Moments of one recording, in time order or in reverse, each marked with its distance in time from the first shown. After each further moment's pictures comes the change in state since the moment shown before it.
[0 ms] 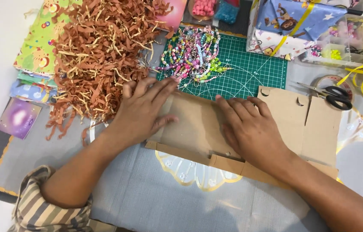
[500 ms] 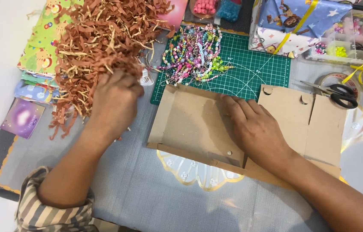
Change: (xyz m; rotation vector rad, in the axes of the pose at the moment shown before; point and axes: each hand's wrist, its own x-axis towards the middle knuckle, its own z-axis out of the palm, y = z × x) left_hand -0.012 -0.044 -0.006 -0.052 -0.038 -0.114; right_hand -0.003 0.003 0.011 0.062 0.013 0.036
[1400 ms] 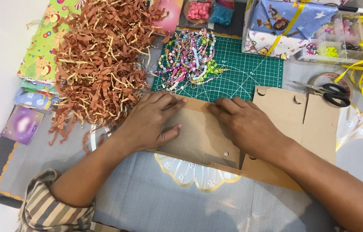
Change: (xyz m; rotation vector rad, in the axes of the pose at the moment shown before) left_hand 0.019 0.057 0.006 -0.262 -0.098 0.266; right_hand 0.023 0.008 -0.007 0.037 -0.283 -0.022
